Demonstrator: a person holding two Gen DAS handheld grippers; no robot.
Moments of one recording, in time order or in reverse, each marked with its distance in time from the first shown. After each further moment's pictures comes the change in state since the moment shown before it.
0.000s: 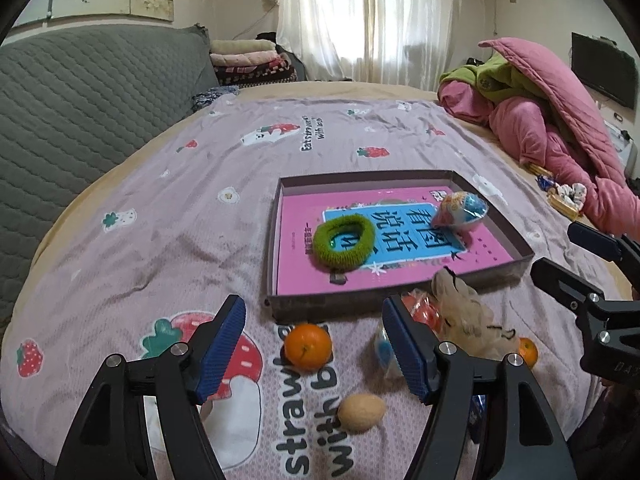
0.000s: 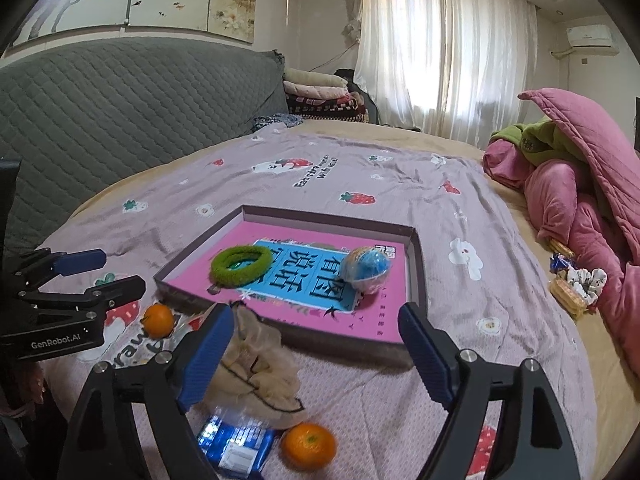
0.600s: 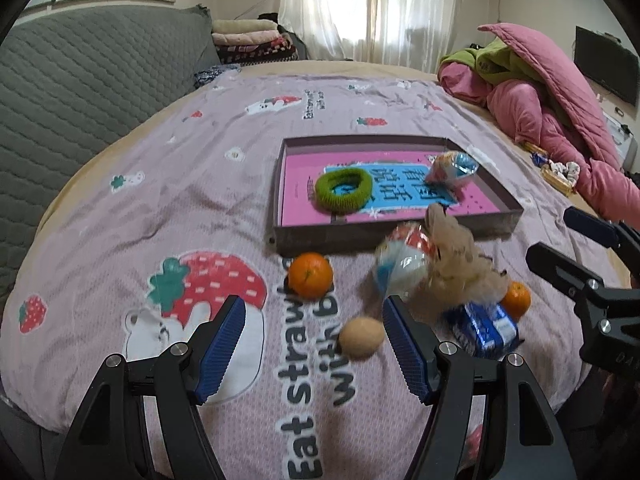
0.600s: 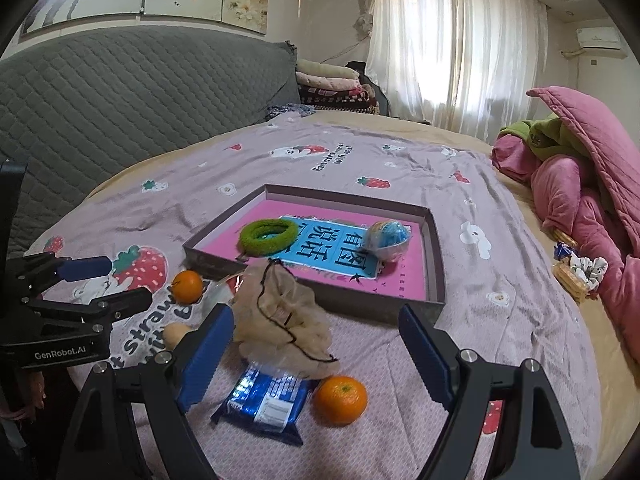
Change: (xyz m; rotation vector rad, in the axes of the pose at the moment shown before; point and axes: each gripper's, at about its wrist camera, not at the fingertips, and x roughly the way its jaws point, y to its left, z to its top) left arm -0.021 0.006 -0.043 -0.016 0.080 -0.005; right arm -0.020 0.021 -0.023 -0.024 0.031 0.027
